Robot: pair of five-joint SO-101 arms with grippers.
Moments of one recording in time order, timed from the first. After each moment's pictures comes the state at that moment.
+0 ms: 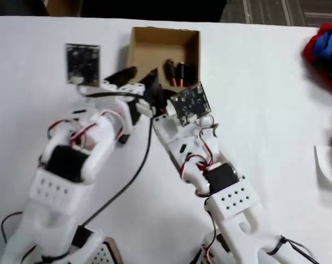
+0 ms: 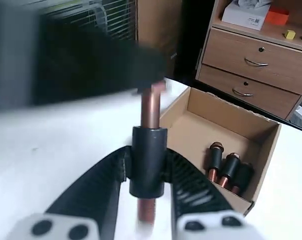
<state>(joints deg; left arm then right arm) 14.0 -46.9 30.9 41.5 17.7 -30.7 -49.4 56.6 17.1 6.3</state>
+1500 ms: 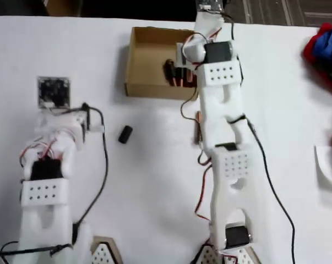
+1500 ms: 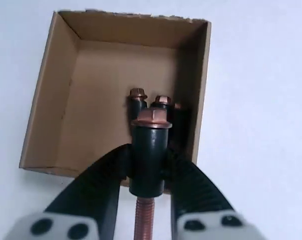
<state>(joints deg) -13.3 -51.3 63.3 28.7 -4.6 -14.0 50.1 -76.9 85.1 -6.6</state>
